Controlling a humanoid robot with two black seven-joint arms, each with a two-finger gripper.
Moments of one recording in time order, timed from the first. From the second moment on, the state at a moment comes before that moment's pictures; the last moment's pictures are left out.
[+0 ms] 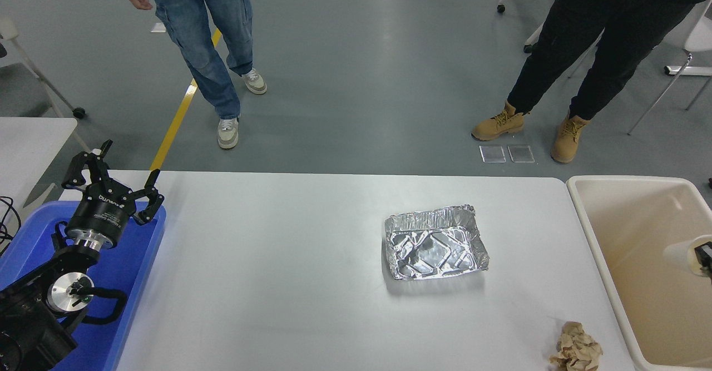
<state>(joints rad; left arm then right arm) -0.54 0.44 -0.74 -0.41 -0.02 -0.66 -0.59 0.68 -0.51 -0.40 0.10 -0.06 0.10 0.06</state>
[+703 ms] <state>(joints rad) -0.54 0.44 -0.74 -0.41 -0.02 -0.66 -0.59 0.65 -0.45 -0.40 0.10 -0.08 0.09 0.06</state>
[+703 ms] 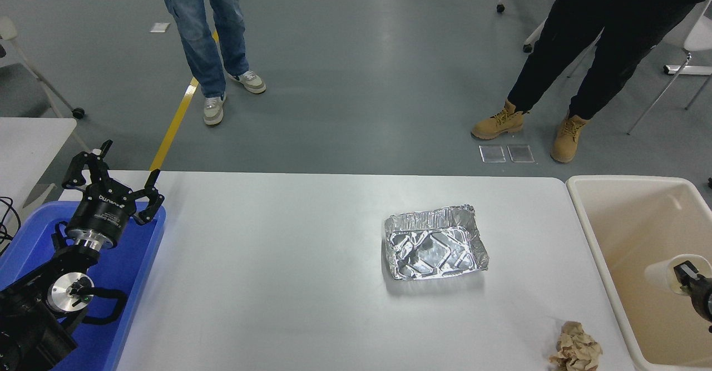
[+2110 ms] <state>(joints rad) -0.54 0.44 -0.74 -0.41 -0.02 -0.66 -0.59 0.96 -0.67 -0.11 0.14 -0.07 0.03 0.06</state>
